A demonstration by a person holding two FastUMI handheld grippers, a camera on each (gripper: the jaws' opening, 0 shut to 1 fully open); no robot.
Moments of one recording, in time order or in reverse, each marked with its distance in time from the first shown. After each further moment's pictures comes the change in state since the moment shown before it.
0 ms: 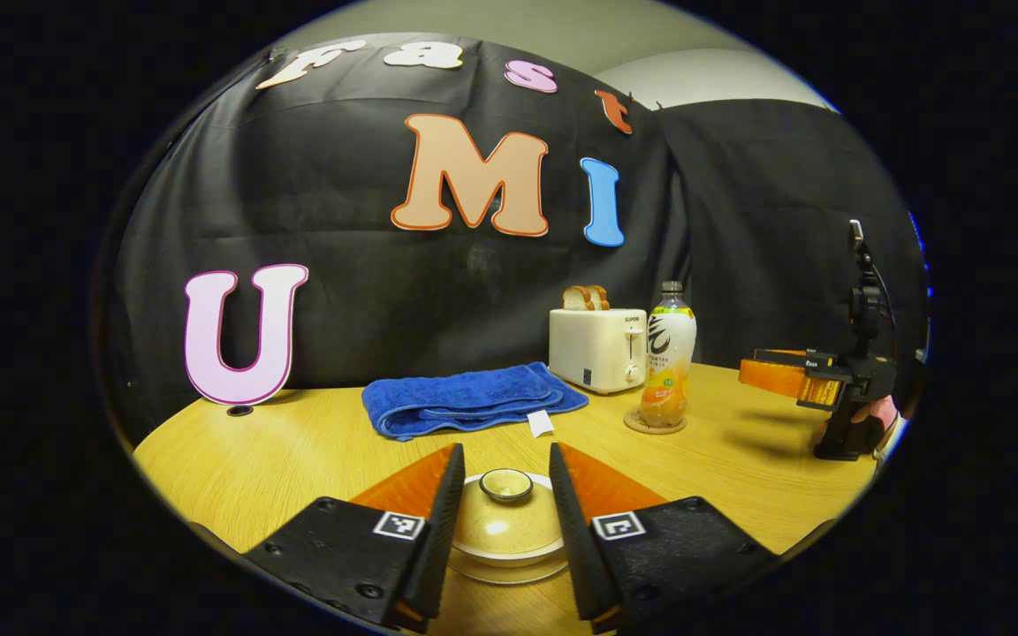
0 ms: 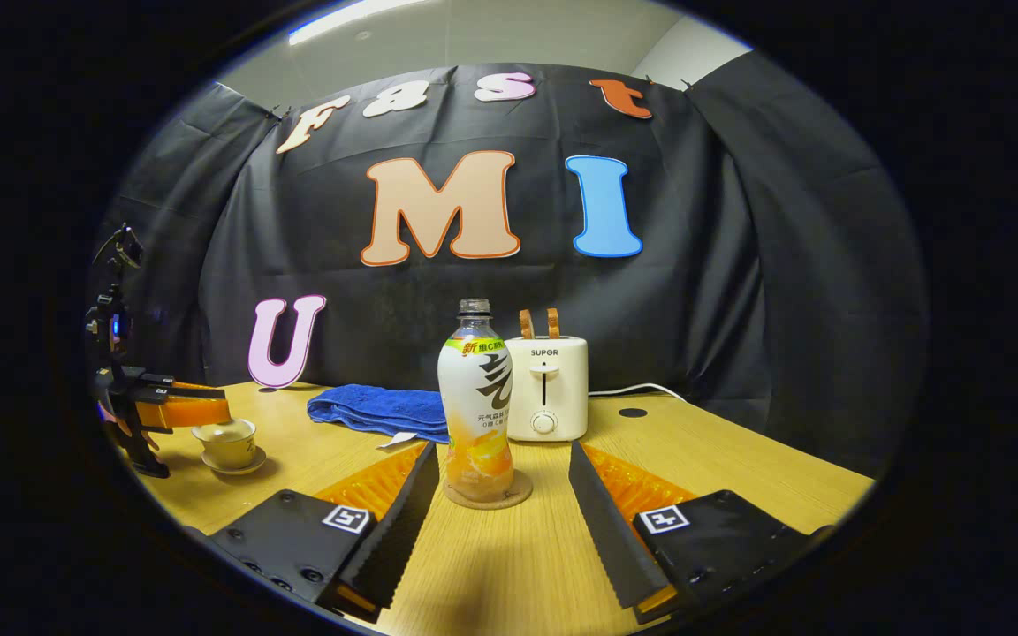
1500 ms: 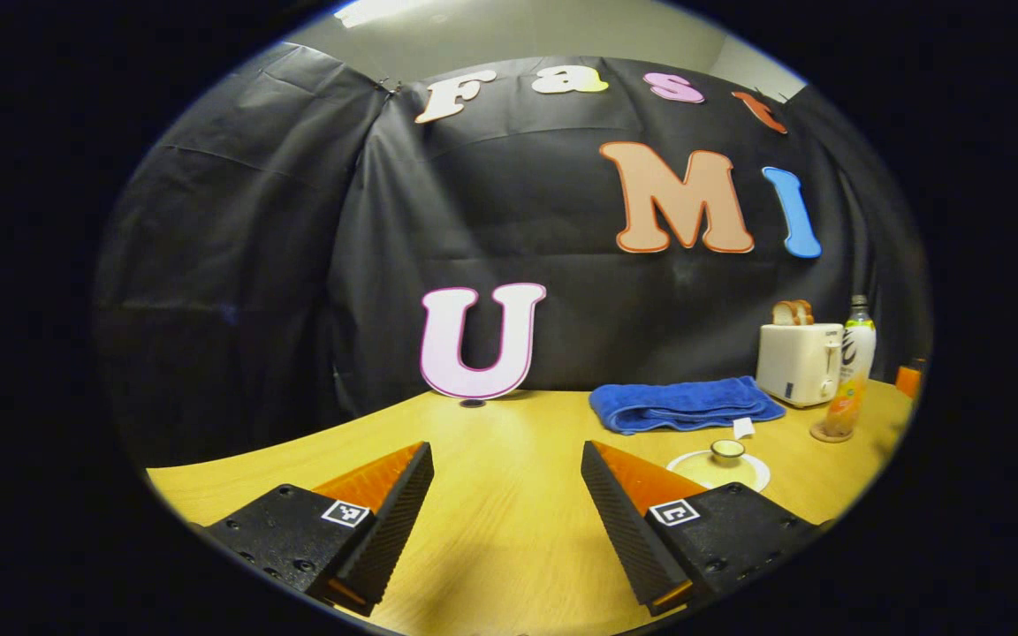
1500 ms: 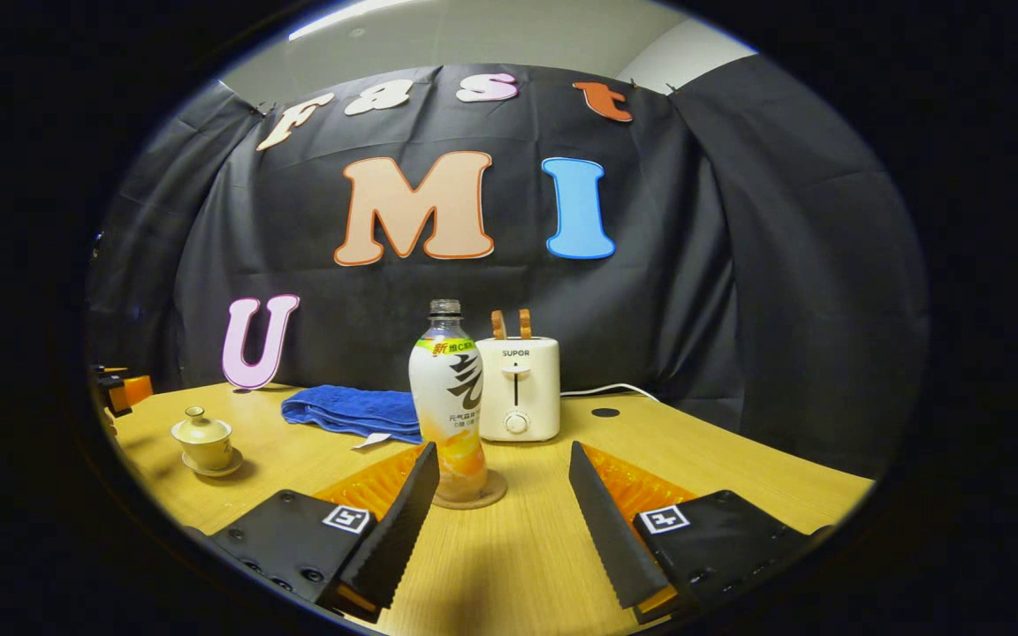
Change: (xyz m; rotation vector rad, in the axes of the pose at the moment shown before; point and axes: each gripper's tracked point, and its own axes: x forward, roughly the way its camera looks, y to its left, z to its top) left arm -0.118 0.124 0.002 0.009 -0.036 0.759; right arm -0.004 -0.020 0.003 -0.004 -0.003 -0.110
